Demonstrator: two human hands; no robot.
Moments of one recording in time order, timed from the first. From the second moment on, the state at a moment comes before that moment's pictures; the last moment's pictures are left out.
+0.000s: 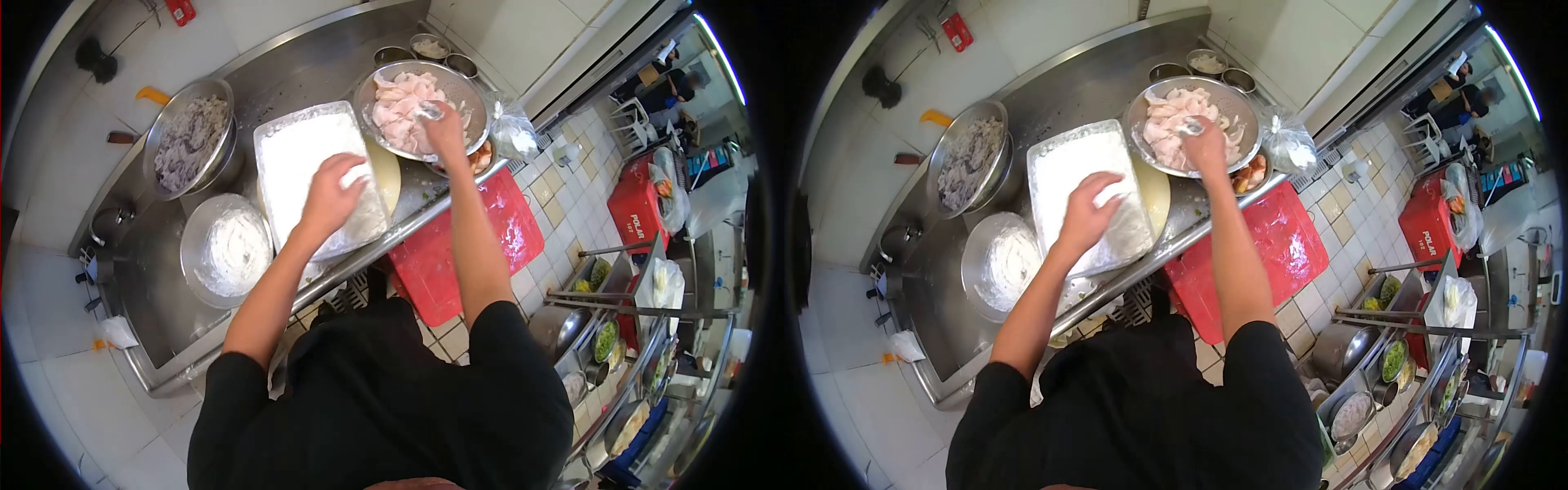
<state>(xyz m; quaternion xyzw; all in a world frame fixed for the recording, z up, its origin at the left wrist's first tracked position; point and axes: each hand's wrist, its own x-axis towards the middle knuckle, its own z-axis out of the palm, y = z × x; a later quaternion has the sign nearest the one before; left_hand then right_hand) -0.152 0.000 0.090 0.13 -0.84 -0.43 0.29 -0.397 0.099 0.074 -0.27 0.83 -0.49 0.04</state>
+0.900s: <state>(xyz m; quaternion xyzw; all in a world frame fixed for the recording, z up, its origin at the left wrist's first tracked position) -0.405 0.000 -0.025 0.39 -0.58 -0.71 0.06 -0.526 0.091 -0.039 -0.02 0.53 -0.64 0.56</state>
